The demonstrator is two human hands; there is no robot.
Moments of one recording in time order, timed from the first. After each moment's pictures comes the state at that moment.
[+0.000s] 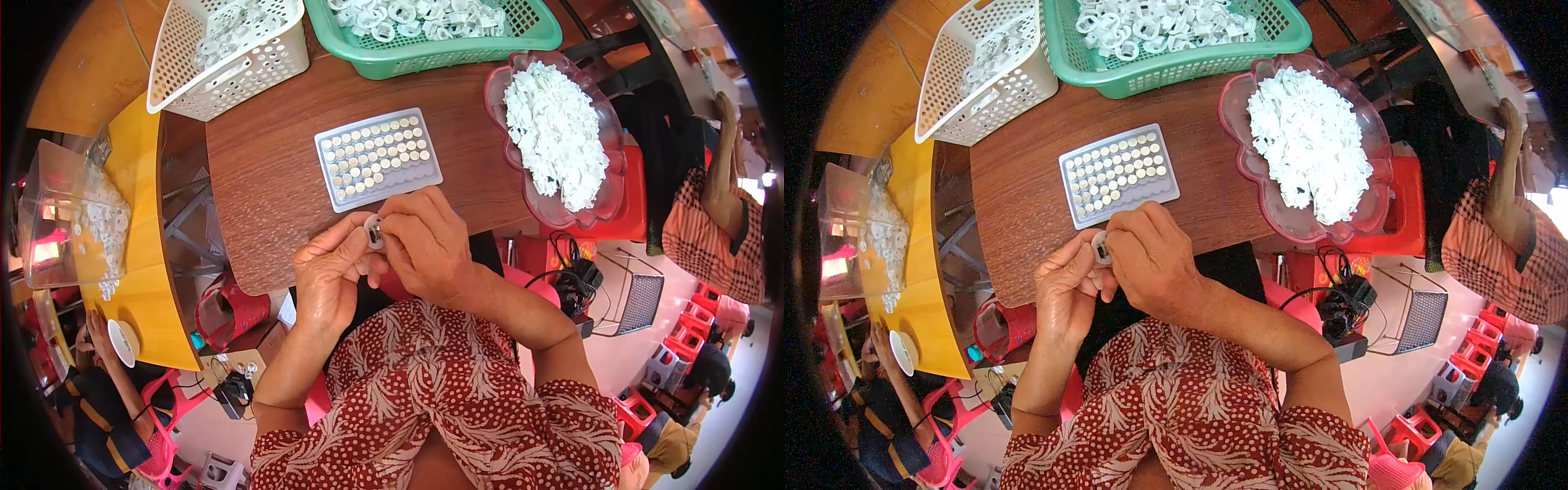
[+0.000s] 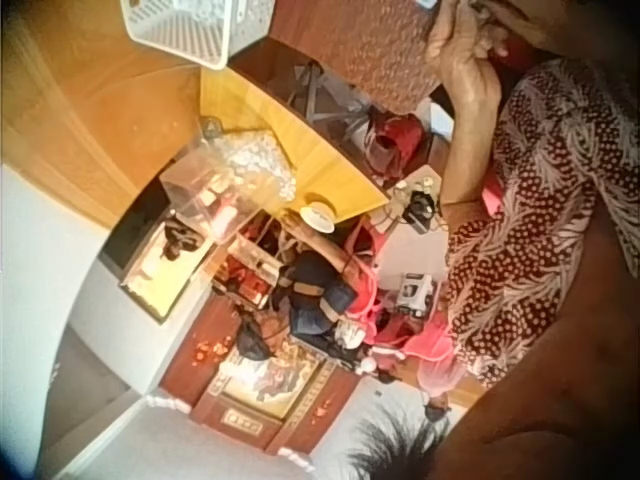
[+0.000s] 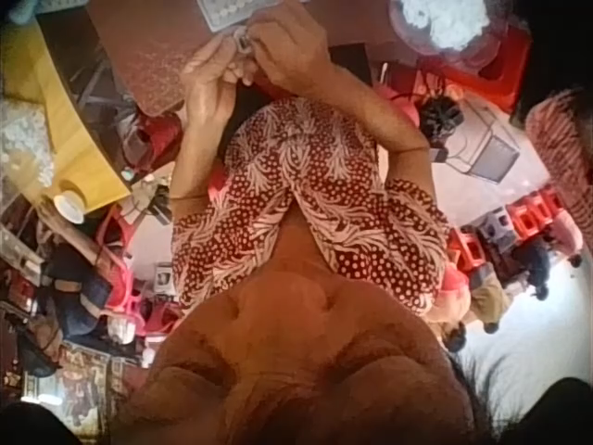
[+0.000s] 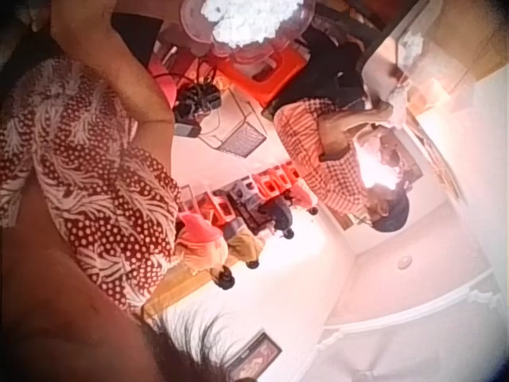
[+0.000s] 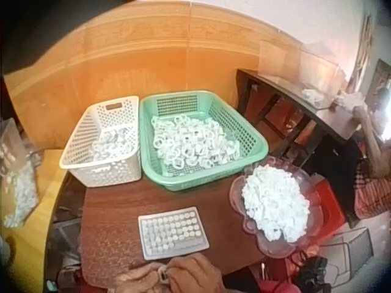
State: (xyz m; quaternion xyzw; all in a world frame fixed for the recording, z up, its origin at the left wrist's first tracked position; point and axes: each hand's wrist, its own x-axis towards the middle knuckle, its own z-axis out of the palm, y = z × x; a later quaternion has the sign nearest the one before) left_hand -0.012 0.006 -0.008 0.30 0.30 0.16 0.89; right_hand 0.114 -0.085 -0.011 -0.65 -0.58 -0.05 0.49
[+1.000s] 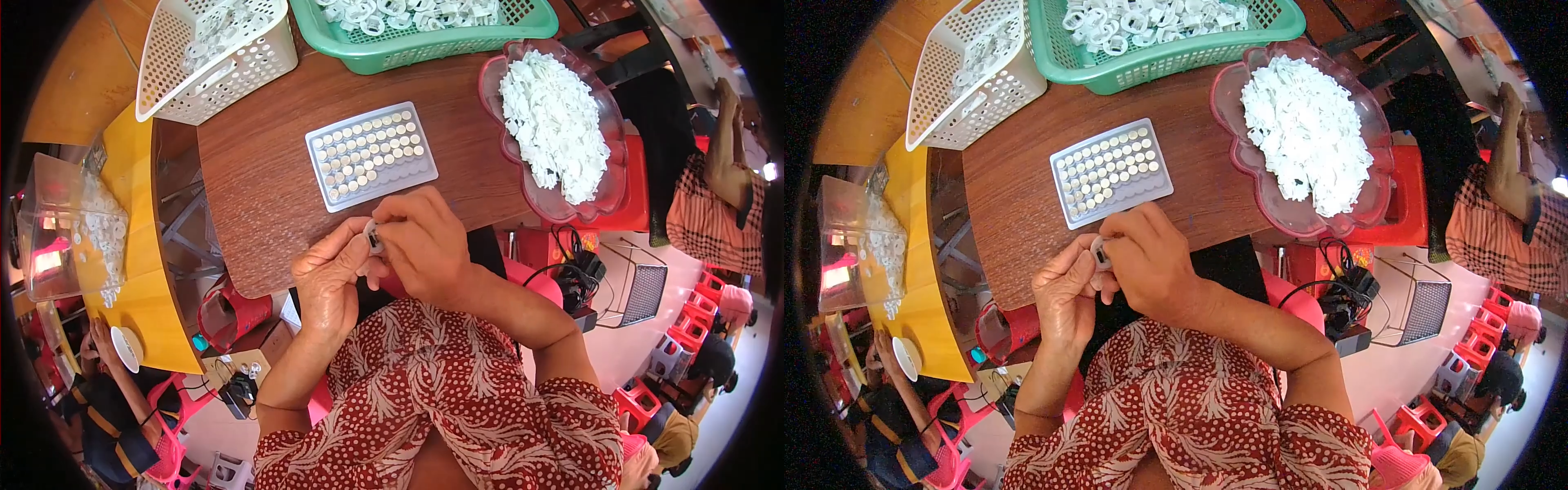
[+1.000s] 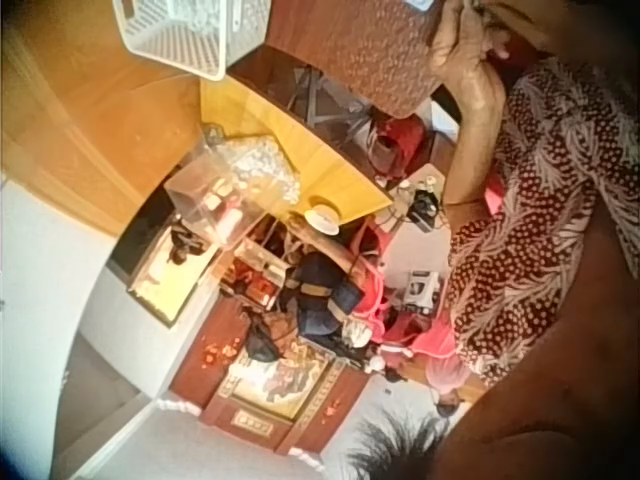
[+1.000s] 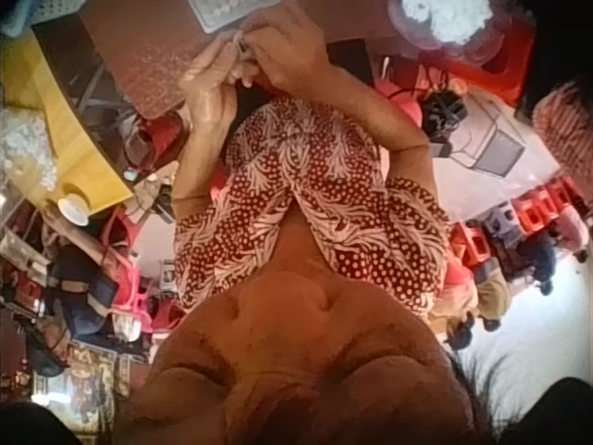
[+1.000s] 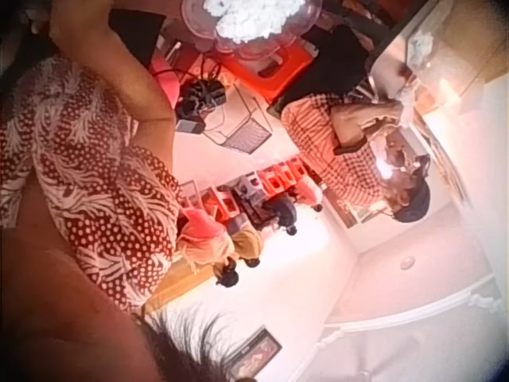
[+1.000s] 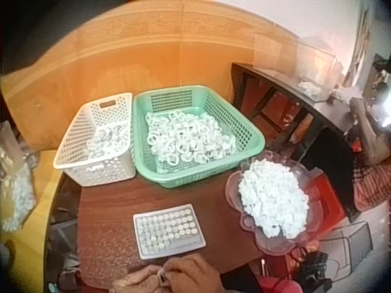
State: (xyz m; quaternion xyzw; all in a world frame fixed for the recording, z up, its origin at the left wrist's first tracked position) left_hand -0.011 -0.005 -0.011 0.36 0.33 0.19 0.85; right_hand 0.112 -0.091 -0.016 -0.65 -0.56 -0.02 0.50
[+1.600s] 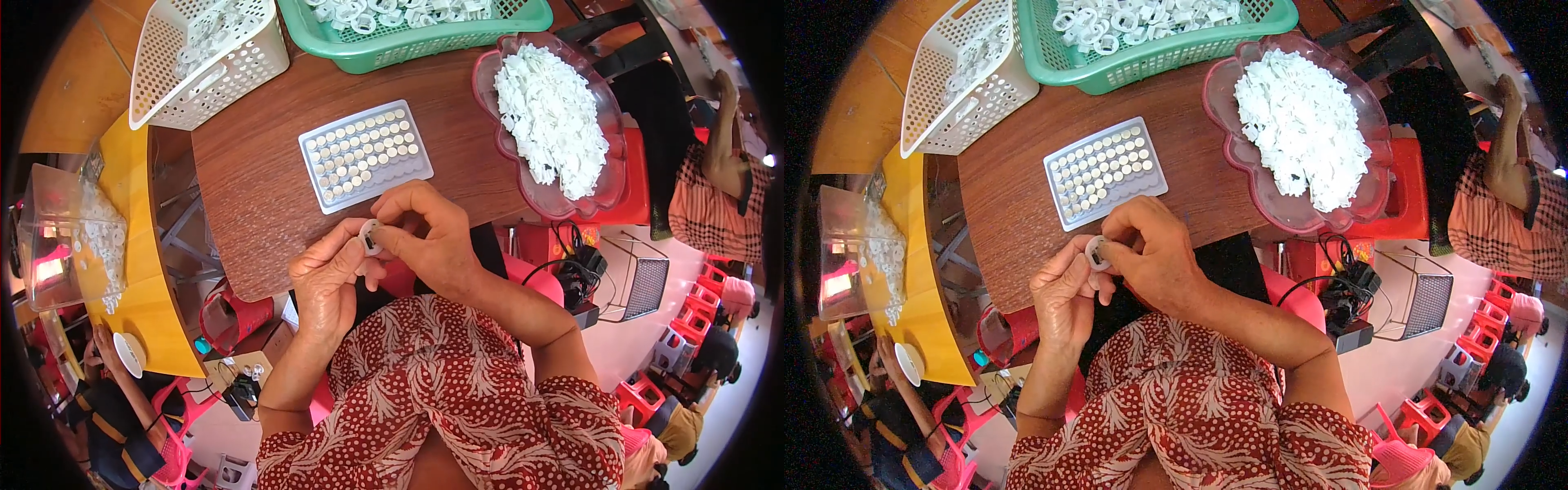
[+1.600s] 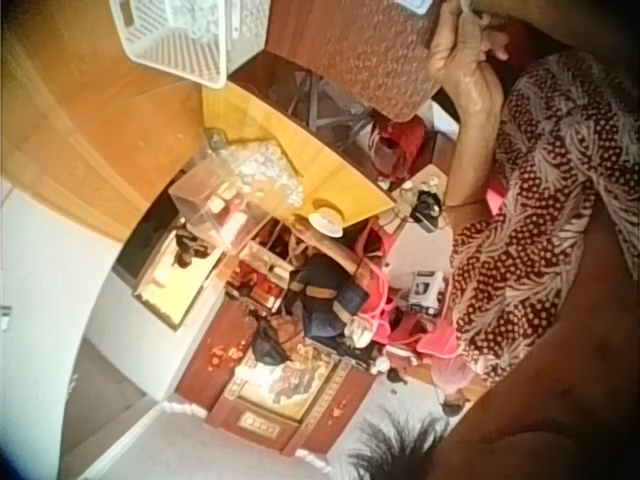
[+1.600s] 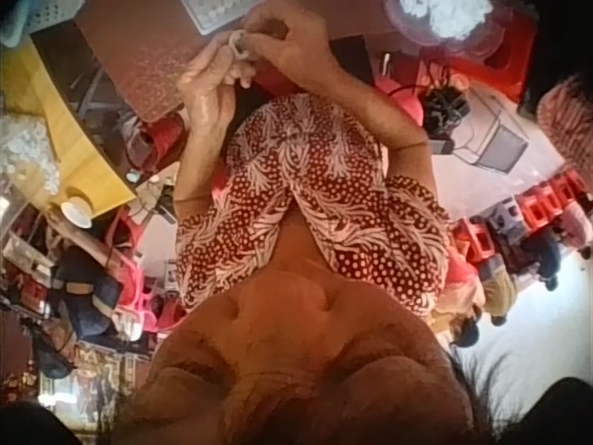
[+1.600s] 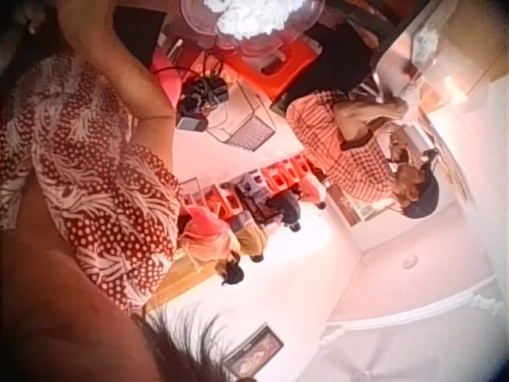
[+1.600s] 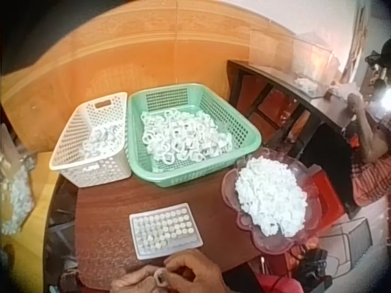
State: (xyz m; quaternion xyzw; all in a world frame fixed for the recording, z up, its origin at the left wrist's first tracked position) left_hand -0.009 -0.002 -0.012 0.36 0.30 0.18 0.87; right_hand 0.110 -0.094 -0.011 -0.67 -0.29 0.31 0.61
